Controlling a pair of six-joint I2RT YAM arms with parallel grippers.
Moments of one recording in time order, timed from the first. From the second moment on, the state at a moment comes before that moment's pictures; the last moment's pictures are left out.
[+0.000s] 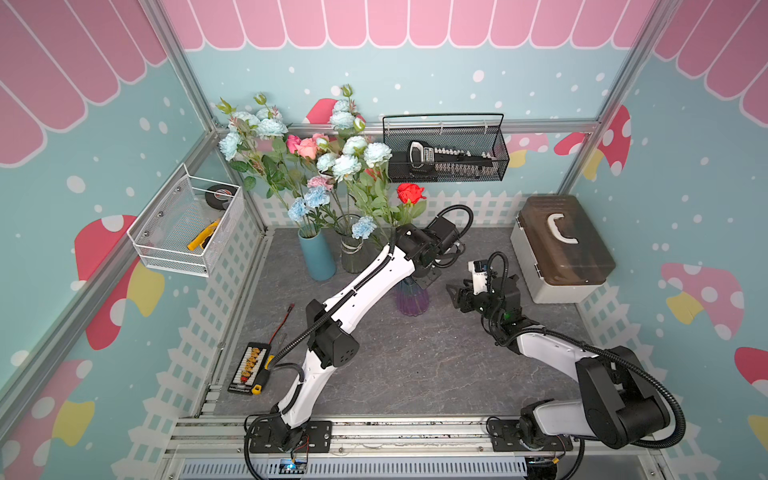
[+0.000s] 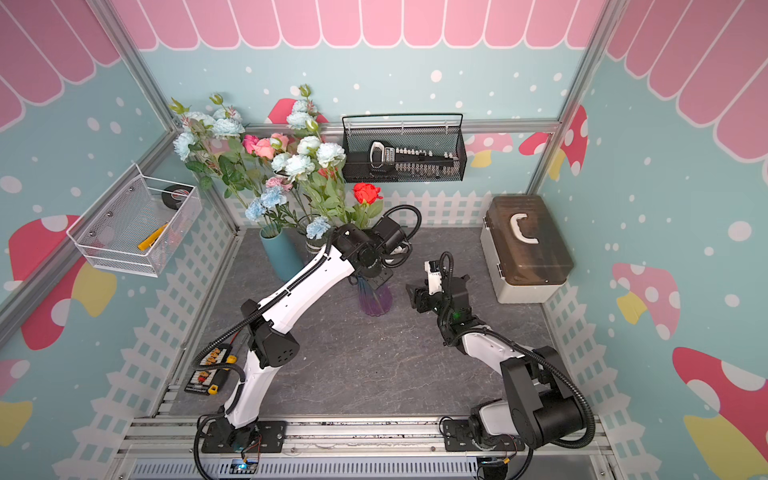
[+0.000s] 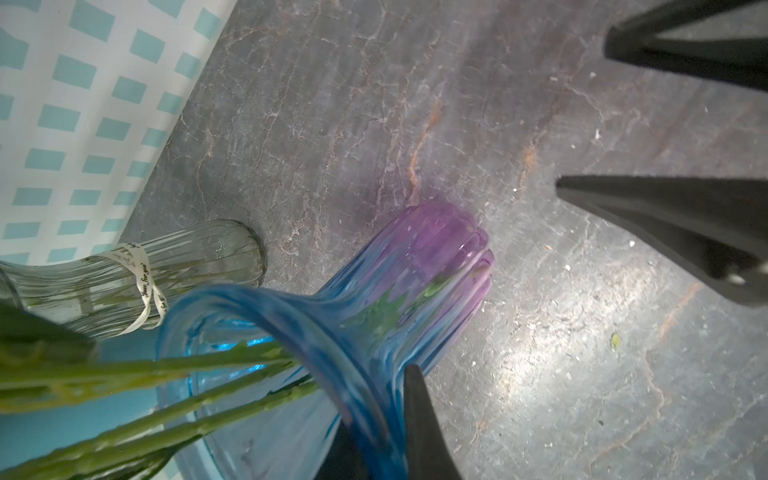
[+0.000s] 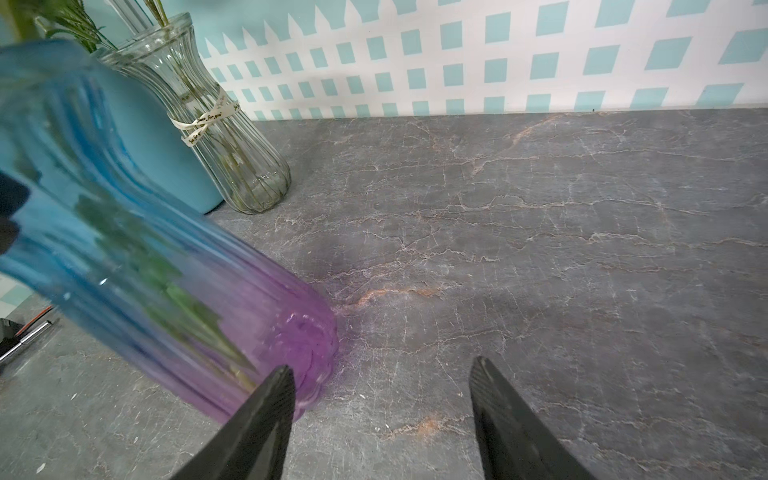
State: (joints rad) left arm -0.85 2.25 2.54 -1.52 -0.32 0.09; right arm 0.31 1.37 0.56 0.45 -0.22 0.21
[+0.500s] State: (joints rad) left arm -1.11 2.25 2.53 -1.56 -0.47 0.05; right arm 0.31 1.24 0.48 0.44 -0.05 0.23
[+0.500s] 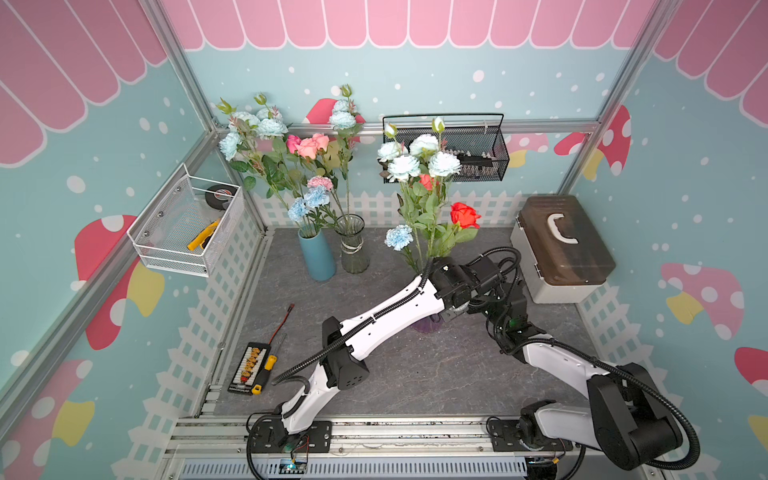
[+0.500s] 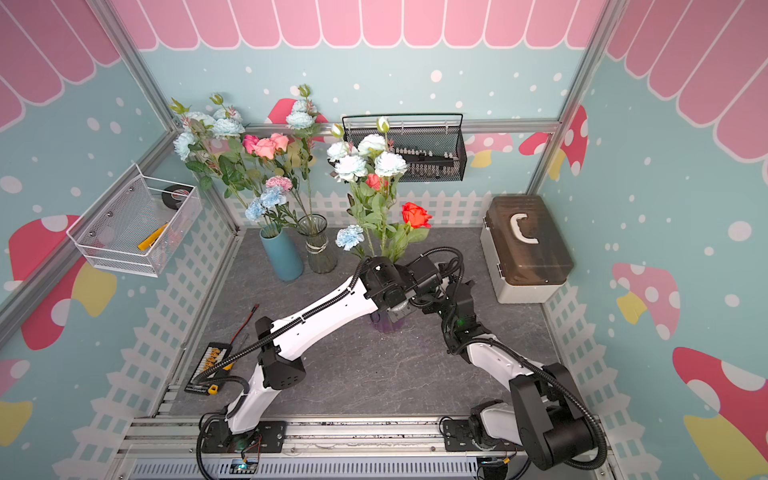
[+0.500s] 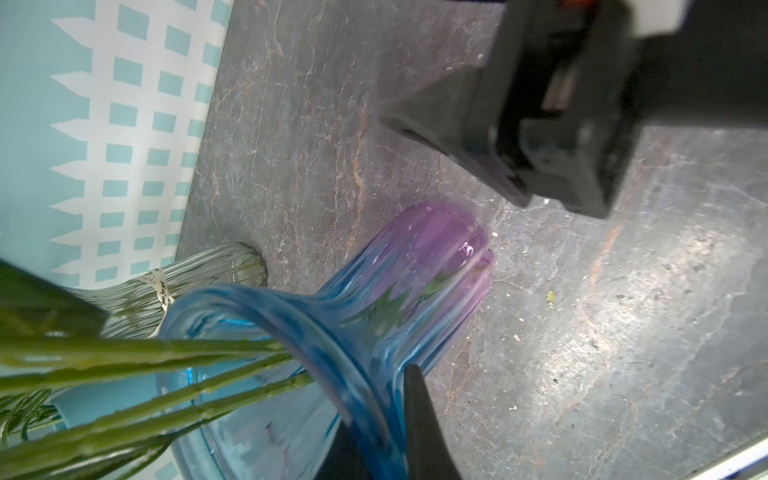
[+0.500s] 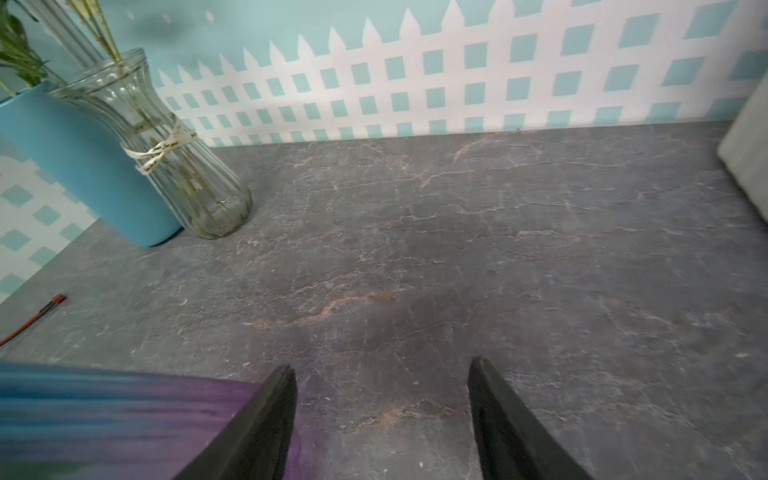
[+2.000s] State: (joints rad) left arm -1.28 2.23 2.38 -1.47 -0.55 -0.07; right arm 0.24 1.17 0.43 0.43 0.09 0.28
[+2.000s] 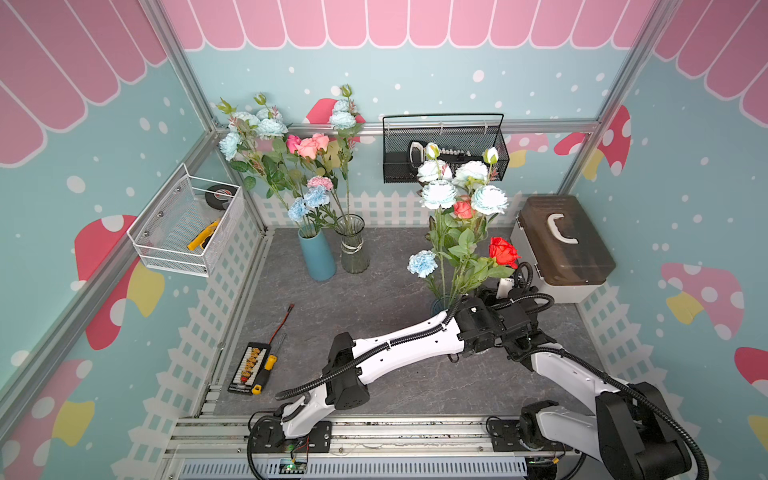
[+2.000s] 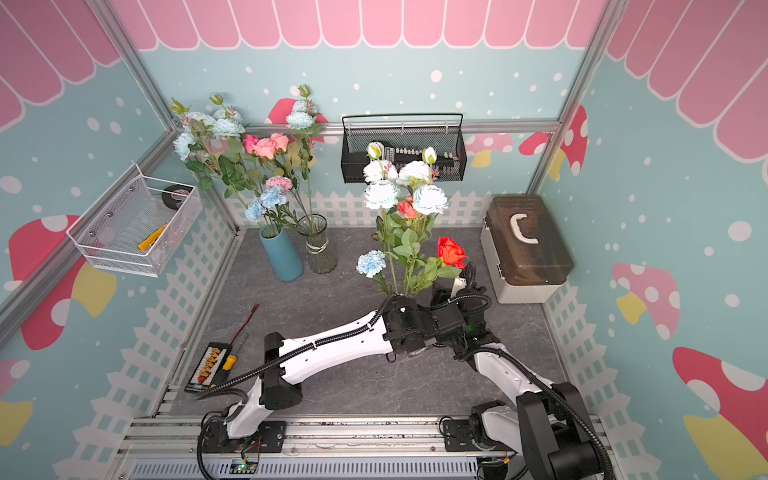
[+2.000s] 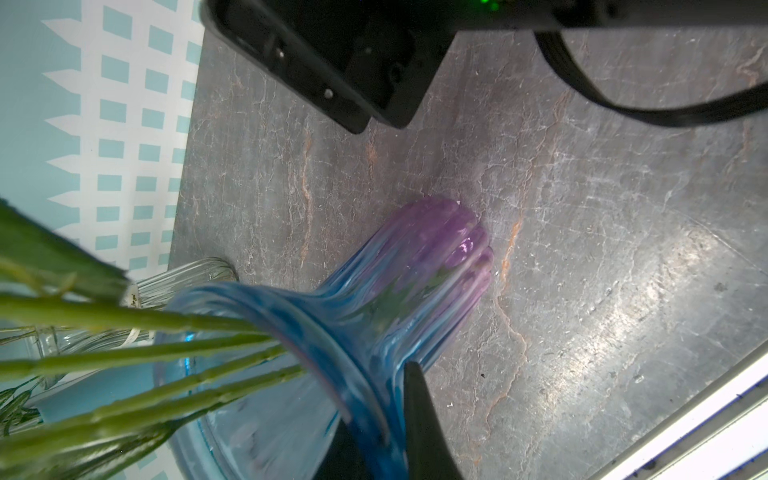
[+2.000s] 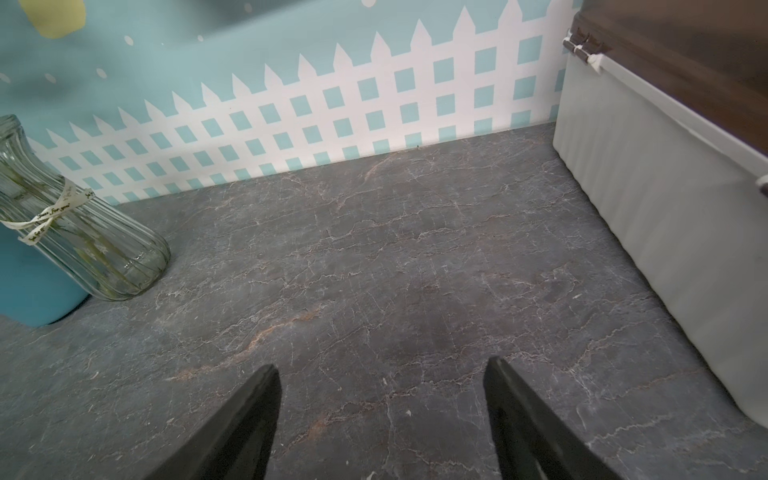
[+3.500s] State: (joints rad) left arm -1.30 2.01 2.16 -1.29 -0.62 0.01; right arm 0.24 1.05 0.33 0.38 0.10 0.30
